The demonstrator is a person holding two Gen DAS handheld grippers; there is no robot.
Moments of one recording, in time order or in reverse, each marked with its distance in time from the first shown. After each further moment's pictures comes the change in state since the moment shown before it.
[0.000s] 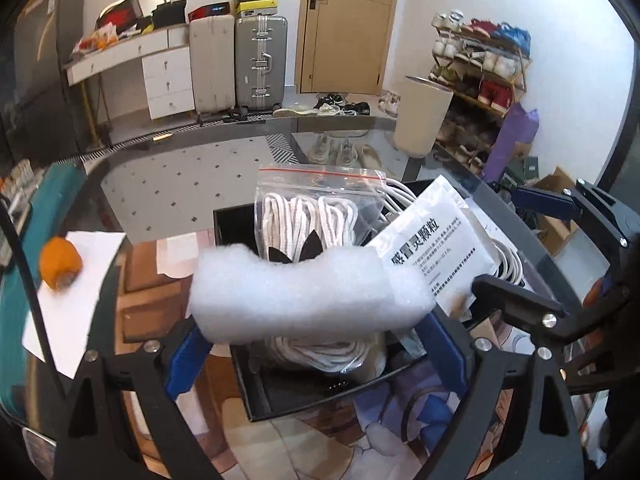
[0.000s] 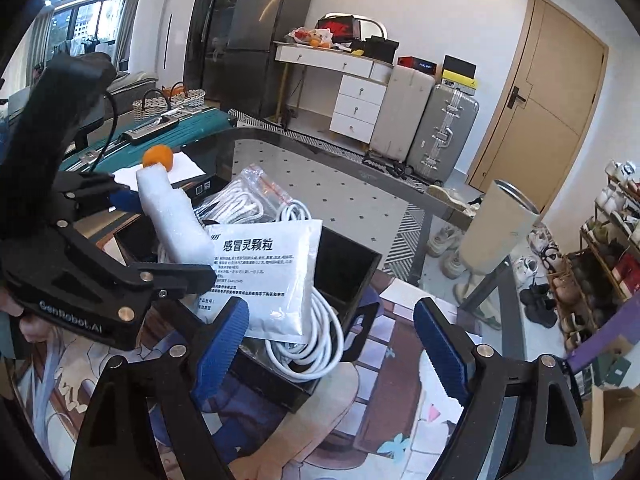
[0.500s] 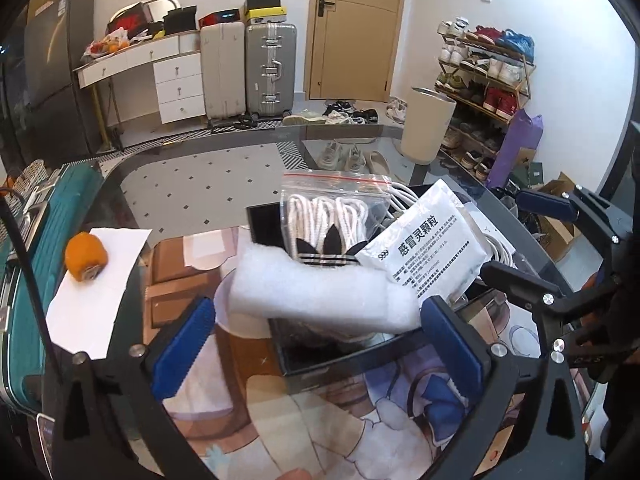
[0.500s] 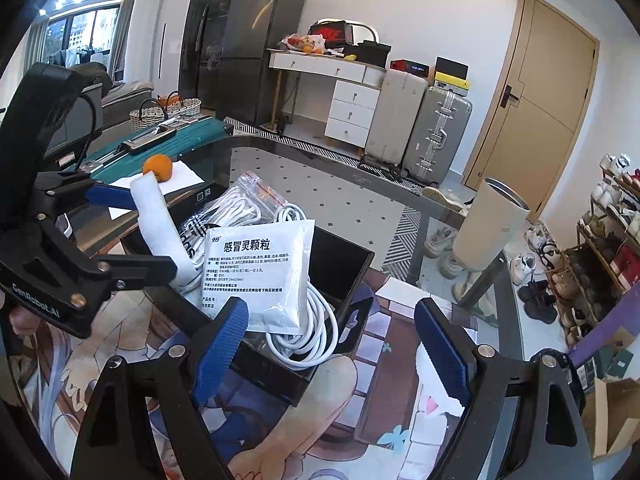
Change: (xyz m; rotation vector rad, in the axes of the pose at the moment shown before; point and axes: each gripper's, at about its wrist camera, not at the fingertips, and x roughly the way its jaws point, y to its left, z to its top) left arm -0.024 0.005 -0.008 -0.012 -0.023 0.022; right arm -0.012 0.000 -0.003 0.033 -0.020 0.000
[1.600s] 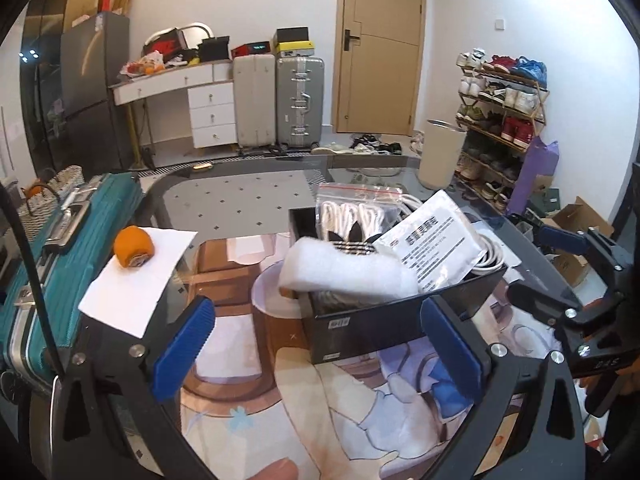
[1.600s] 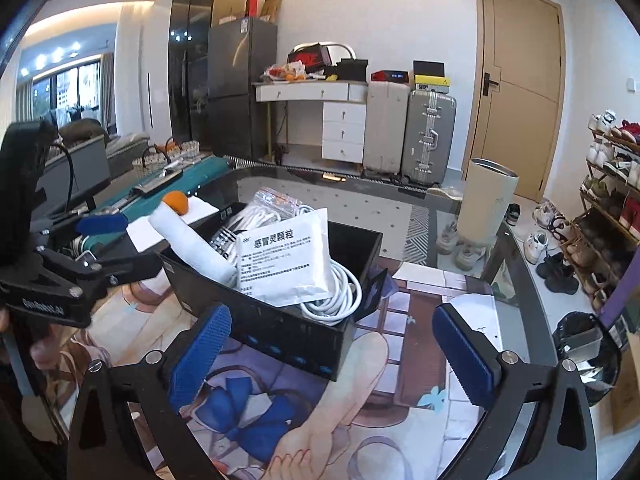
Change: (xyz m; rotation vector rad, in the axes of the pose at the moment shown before) left arm -0.046 0.009 -0.031 -0.043 -0.136 0.089; right arm -0.034 0.011 -0.030 0.177 -0.101 0.050
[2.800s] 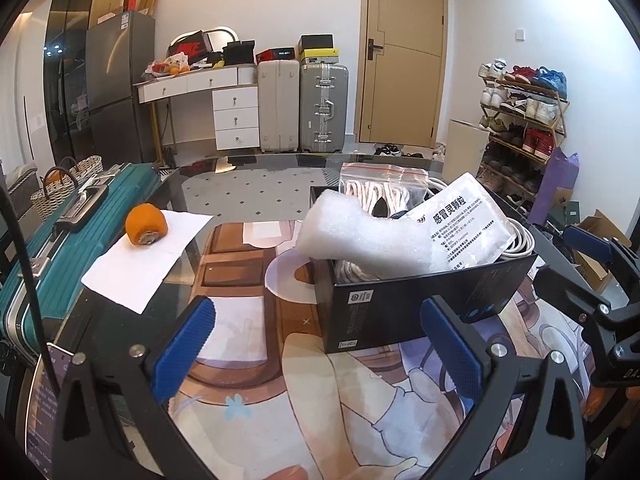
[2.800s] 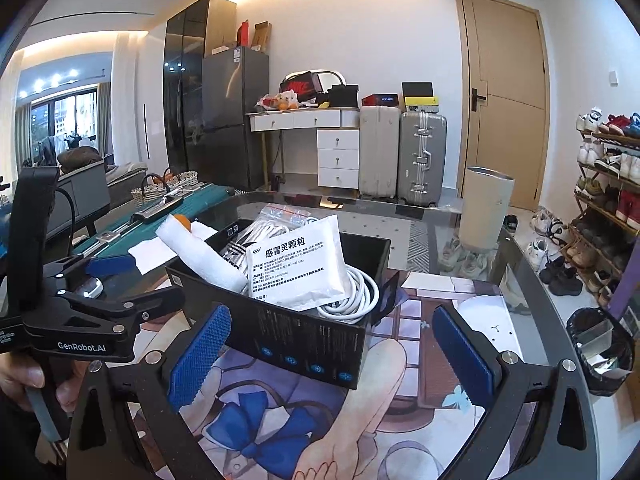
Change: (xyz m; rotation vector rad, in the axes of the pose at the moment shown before) left arm 0.015 0.000 -0.032 -0.048 -0.052 0.091; right arm -0.001 0.010 -0.014 0.046 -0.109 -0.012
